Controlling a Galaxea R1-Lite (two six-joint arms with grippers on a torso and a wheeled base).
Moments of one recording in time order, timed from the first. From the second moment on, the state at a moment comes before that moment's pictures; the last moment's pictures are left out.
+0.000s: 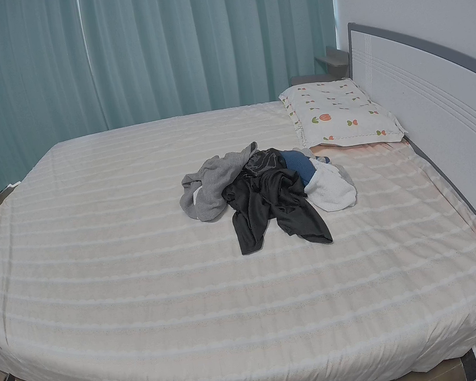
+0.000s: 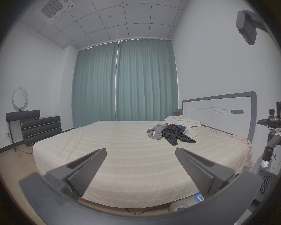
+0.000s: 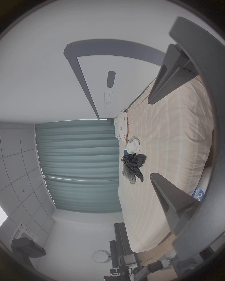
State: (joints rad) left arm 0.00 0.02 -0.02 0.00 -0.03 0.01; right arm 0.00 0.02 -0.02 0.00 0.02 -0.02
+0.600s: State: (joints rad) left arm 0.00 0.02 -0.02 0.00 -0.03 0.01; right arm 0.05 0.46 -0.28 -0.10 0.09 0.01
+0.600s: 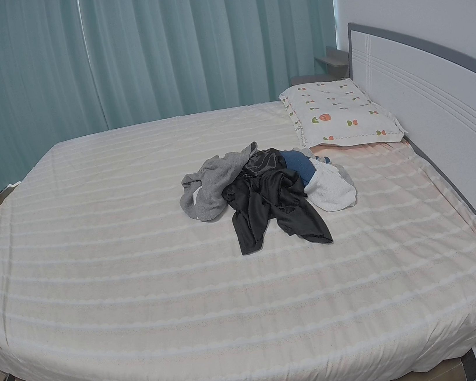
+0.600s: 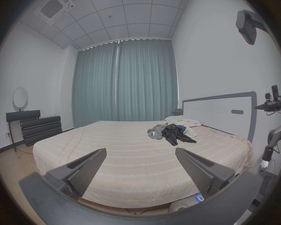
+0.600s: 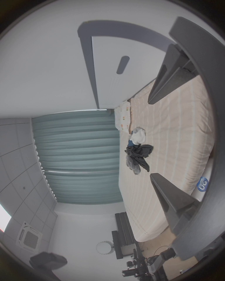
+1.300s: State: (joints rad) left arm 0.00 0.02 -0.02 0.00 -0.03 0.01; right arm 0.15 1.50 -0.60 -0.50 -0.01 0.19
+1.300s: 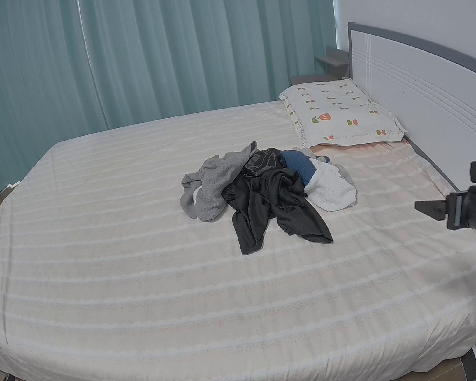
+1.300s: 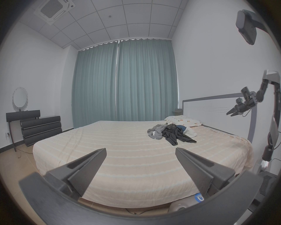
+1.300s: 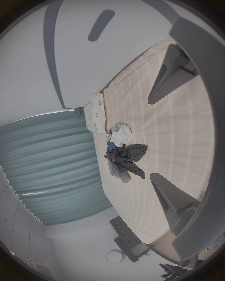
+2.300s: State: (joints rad) left arm 0.00 0.02 -0.02 0.00 -0.03 0.01; right arm 0.31 2.74 -1.82 -0.38 -0.14 0.61
